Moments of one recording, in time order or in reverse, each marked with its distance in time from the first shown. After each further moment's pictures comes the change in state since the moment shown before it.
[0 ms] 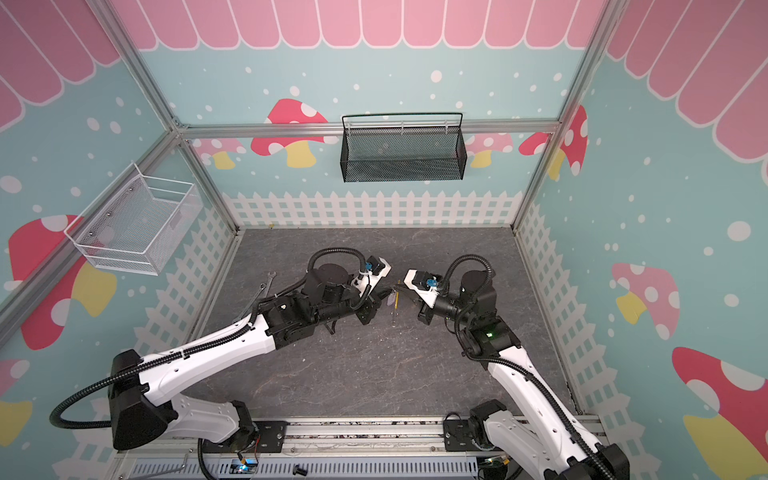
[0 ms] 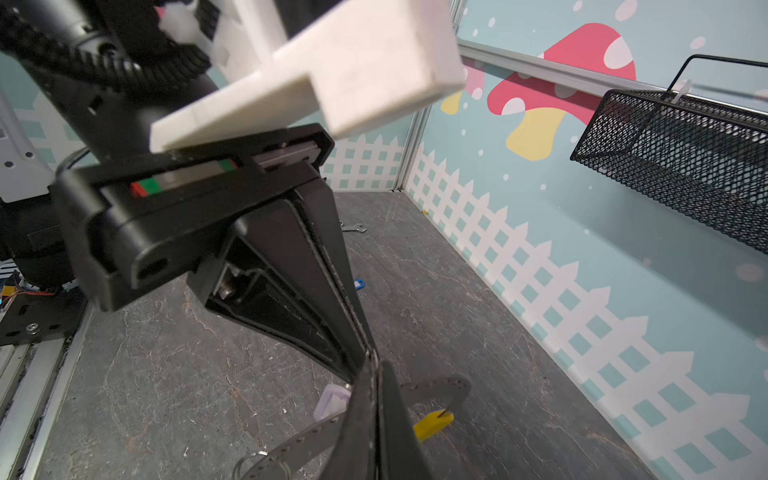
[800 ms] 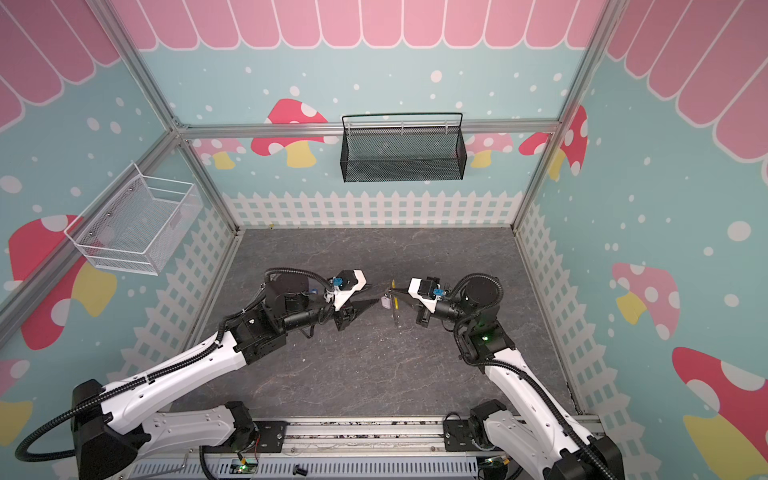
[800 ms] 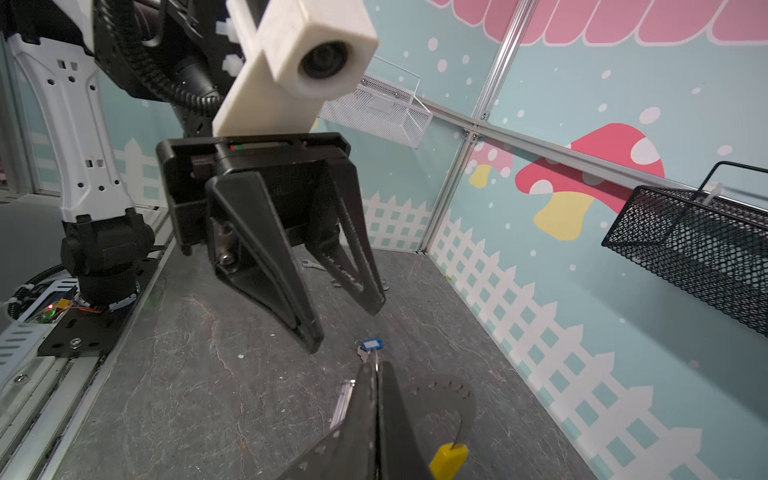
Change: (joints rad) left arm 0.091 -0.217 -0.187 0.153 0.219 0.254; right arm -0.007 0.011 -0.099 0.327 -0.185 0.083
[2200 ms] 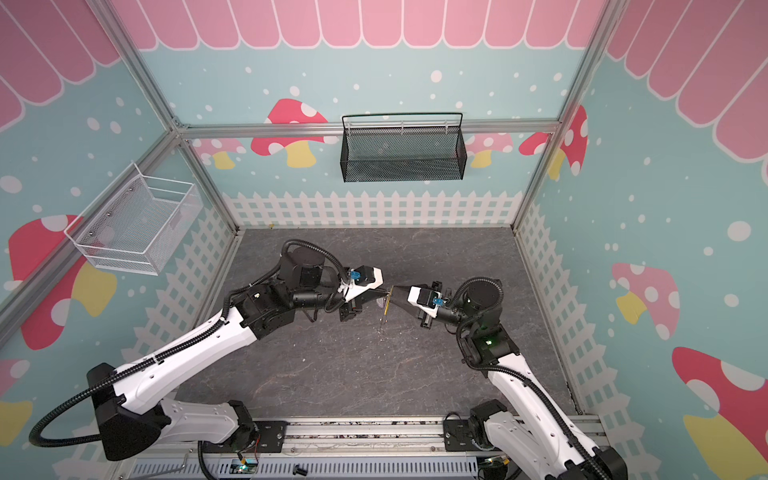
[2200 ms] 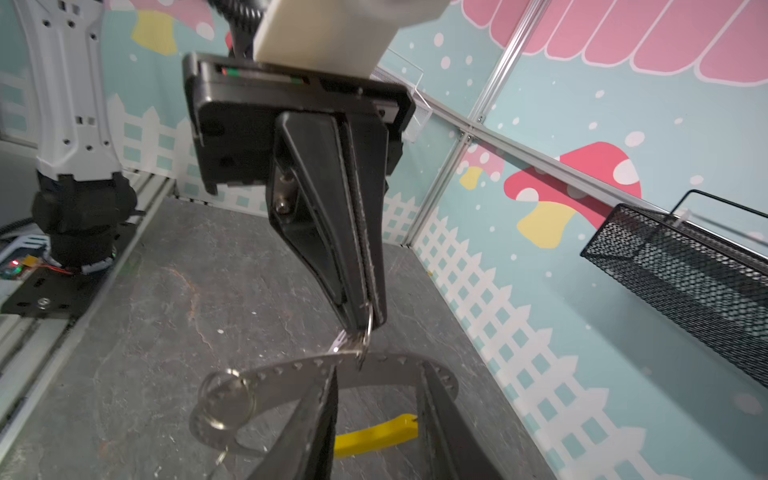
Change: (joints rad) left arm 0.003 0.171 0.345 -0.380 0.122 0.232; right arm -0.005 -0.050 0.031 -0.166 0.061 -0.203
